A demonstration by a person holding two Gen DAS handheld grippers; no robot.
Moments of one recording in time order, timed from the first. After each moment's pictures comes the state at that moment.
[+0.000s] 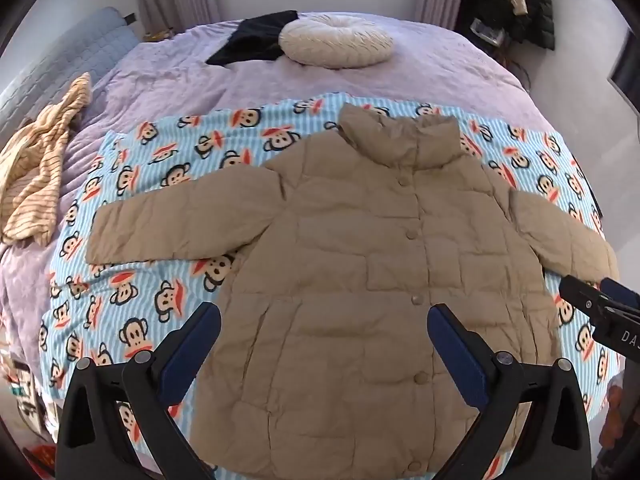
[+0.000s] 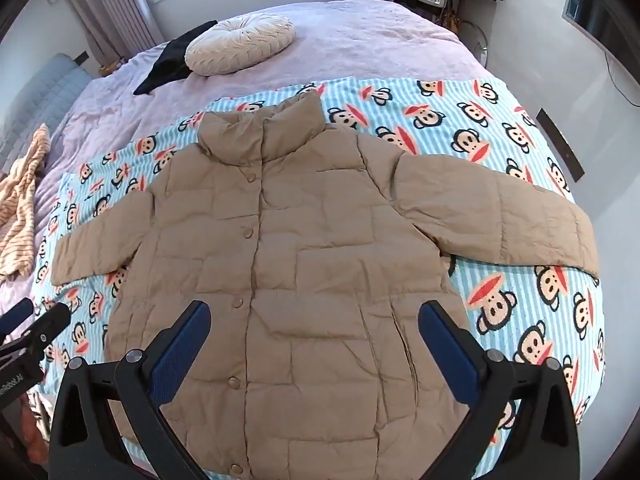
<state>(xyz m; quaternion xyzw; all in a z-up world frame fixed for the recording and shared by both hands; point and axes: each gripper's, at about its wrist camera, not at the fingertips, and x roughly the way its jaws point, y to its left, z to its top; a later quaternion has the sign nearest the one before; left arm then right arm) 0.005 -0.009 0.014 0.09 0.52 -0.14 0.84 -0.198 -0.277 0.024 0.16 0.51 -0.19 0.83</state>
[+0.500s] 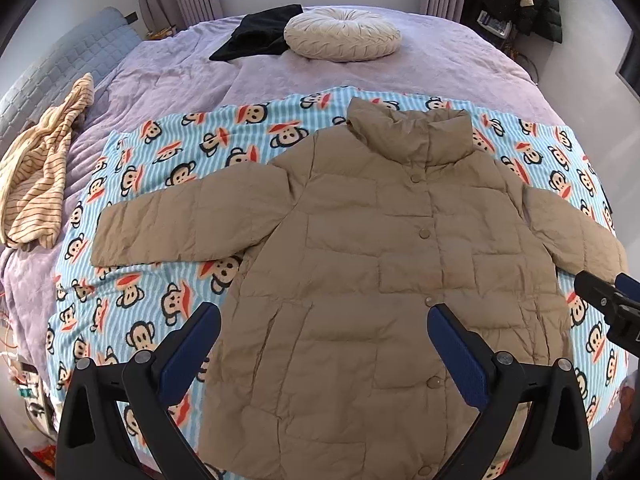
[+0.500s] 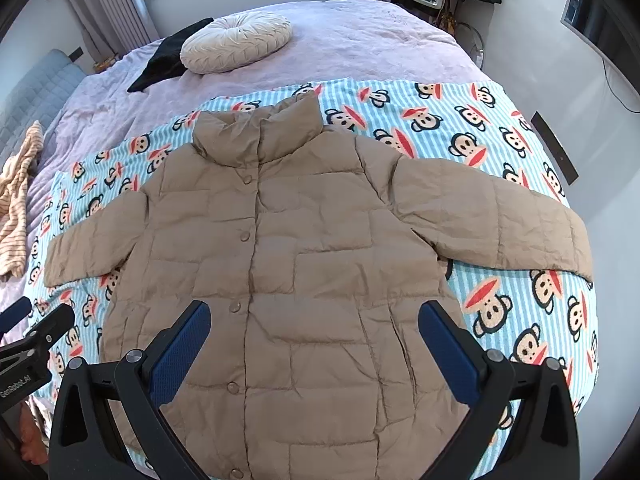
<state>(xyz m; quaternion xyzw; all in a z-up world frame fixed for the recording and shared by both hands) 0.019 -0.010 0.005 0.10 0.54 -0.13 0.83 -0.181 -0.268 0.023 0.15 0.51 -0.19 0.82</state>
